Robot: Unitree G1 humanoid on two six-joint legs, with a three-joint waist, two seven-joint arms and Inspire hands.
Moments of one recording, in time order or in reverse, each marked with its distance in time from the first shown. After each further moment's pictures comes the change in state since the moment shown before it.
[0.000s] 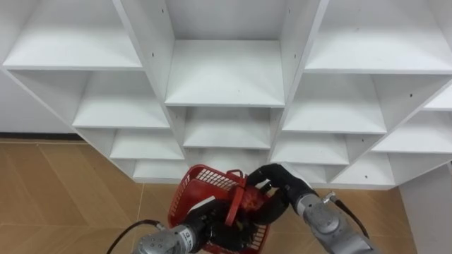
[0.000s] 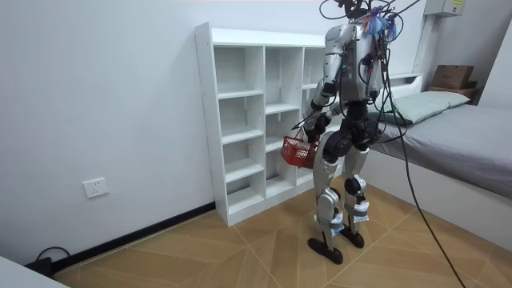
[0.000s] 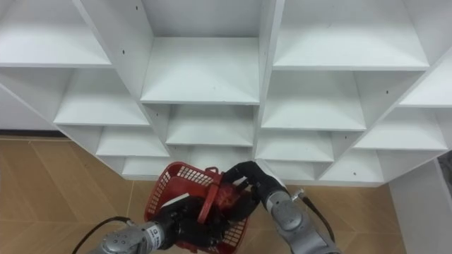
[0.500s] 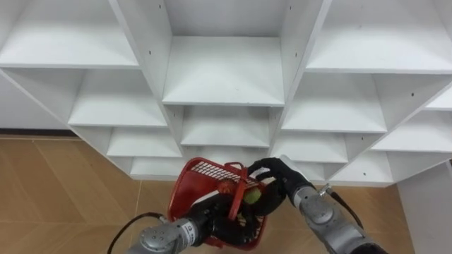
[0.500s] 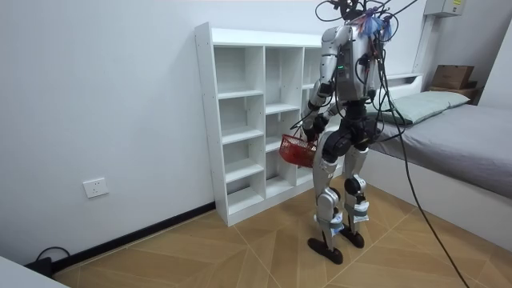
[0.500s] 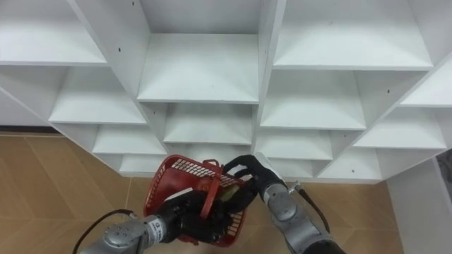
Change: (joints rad) left arm -0.035 -0.002 -0.001 0.000 0.002 0.003 -0.025; right arm -0.069 0.031 0.000 0.087 0.002 -0.002 -0.020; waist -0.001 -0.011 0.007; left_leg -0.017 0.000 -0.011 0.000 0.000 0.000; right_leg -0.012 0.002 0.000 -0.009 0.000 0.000
